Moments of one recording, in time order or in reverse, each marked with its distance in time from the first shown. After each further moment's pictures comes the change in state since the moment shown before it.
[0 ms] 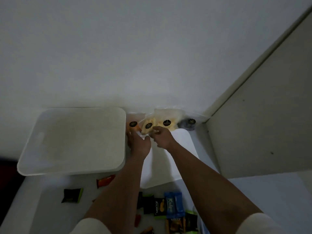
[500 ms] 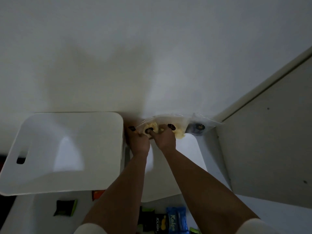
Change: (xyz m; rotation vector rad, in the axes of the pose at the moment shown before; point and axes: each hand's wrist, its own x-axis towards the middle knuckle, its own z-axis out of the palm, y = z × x) left_hand 0.038 0.034 0.019 -0.182 0.283 -0.082; right_hand 0.053 0.003 0.012 -0.009 0.281 -0.019
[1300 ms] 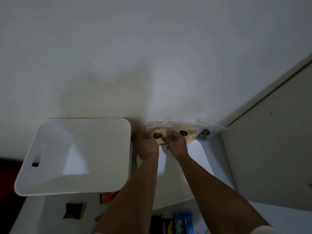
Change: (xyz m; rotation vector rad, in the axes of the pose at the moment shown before) left_hand -0.009 0.025 -0.004 0.066 0.092 -0.005; right_hand 0.015 0.038 -0.009 0.295 -0.045 -0.044
